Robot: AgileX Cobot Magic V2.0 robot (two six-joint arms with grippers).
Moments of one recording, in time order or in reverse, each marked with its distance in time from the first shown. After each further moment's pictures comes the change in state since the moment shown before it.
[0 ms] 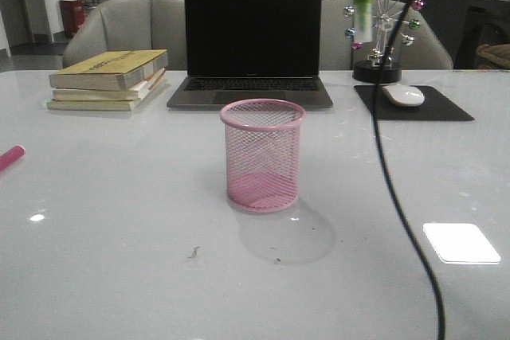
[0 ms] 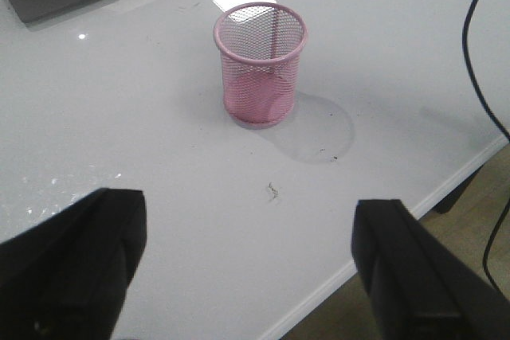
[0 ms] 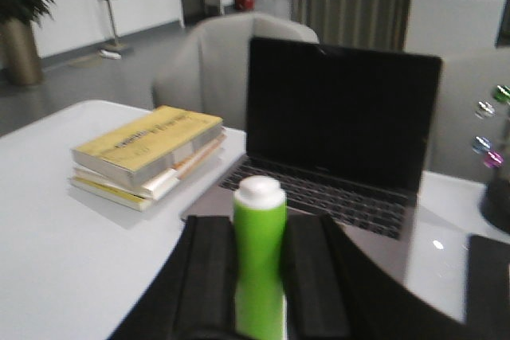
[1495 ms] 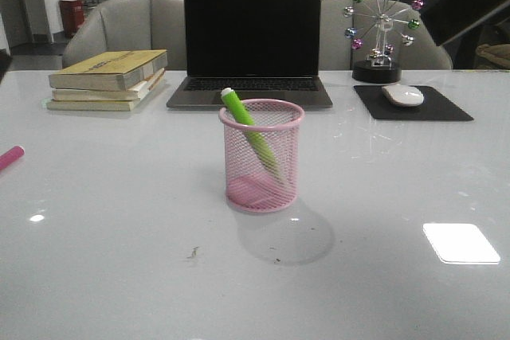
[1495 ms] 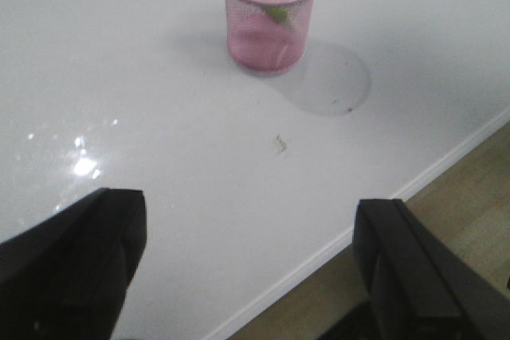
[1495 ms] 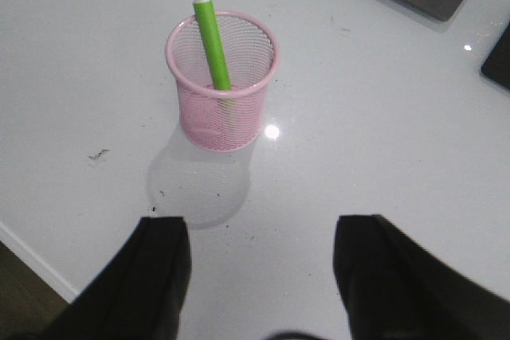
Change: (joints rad) left arm 0.032 0.134 -0.024 0.017 0.059 -0.024; right arm 0.112 -0.476 0.120 -0.047 0.961 -0.042
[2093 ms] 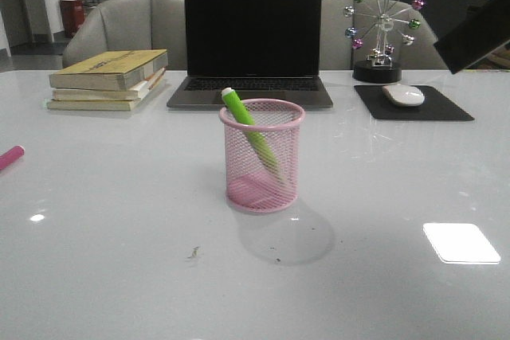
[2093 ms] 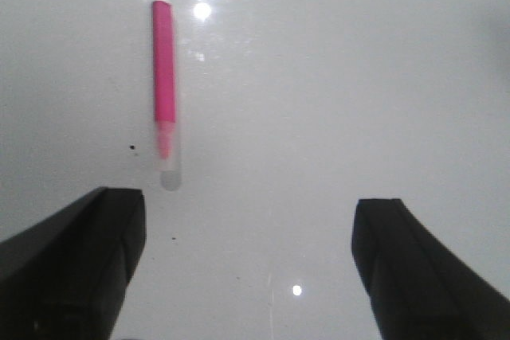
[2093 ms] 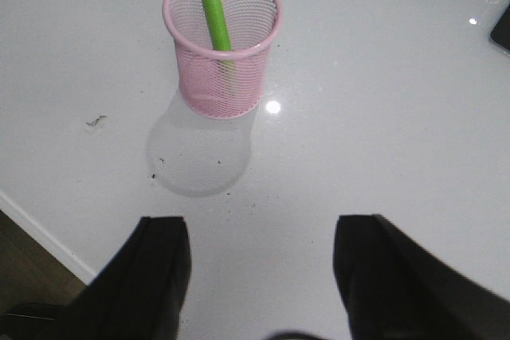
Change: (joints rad) left arm 0.531 0.534 -0.371 0.012 0.140 -0.003; right arm 0.000 -0.004 0.010 0.000 0.048 0.000
